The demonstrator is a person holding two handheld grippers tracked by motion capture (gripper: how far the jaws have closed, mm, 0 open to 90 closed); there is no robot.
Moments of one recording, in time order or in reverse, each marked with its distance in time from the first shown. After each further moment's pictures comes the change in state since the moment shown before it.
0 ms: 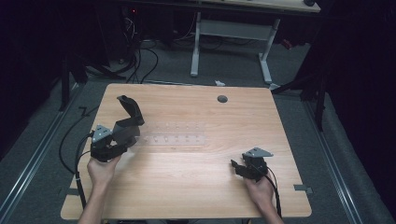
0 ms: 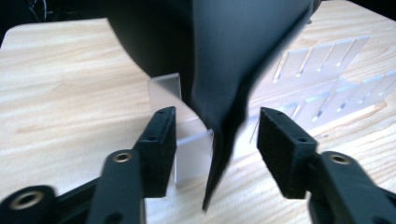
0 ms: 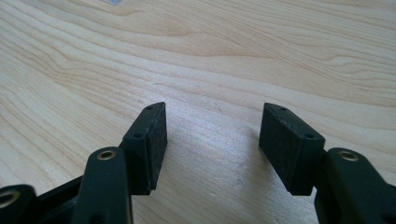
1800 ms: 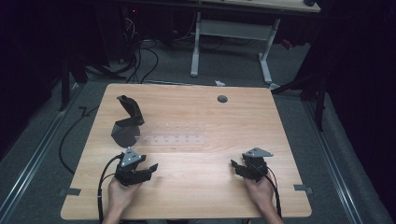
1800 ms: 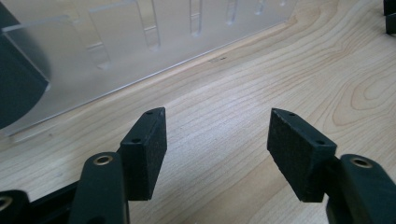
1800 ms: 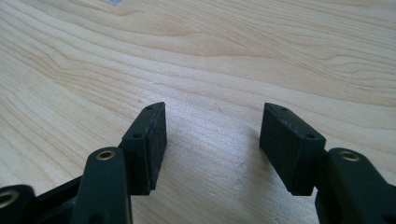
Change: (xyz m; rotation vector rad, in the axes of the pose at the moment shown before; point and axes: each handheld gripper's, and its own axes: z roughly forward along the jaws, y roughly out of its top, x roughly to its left) left arm -0.053 -0.084 -0.017 0.205 -0.122 0.055; right arm 0.000 0.000 0.000 0.000 0.000 -0.001
